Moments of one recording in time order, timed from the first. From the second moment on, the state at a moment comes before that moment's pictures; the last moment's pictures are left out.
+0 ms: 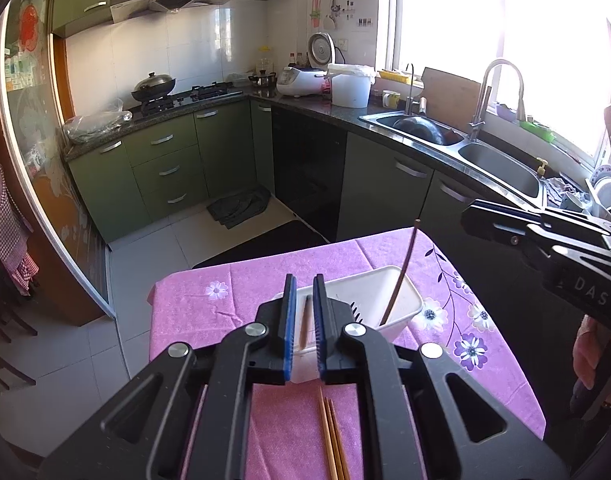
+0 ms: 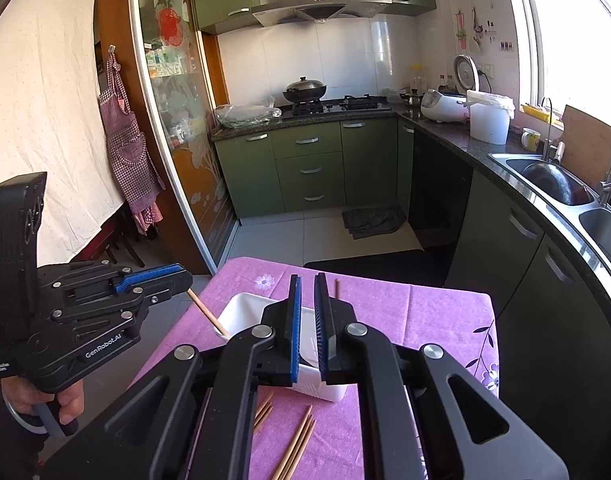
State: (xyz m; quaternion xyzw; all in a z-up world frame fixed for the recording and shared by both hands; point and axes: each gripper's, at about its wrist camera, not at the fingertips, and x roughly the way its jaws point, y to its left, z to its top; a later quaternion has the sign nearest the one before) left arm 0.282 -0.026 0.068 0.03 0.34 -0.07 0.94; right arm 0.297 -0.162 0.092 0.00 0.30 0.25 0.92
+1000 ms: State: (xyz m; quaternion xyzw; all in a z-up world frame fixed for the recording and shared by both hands) left arm 0.237 -0.031 -0.124 0.03 0.60 -0.07 0.79; right arm 0.209 -0.223 -0.084 -0.02 0.46 0.22 0.86
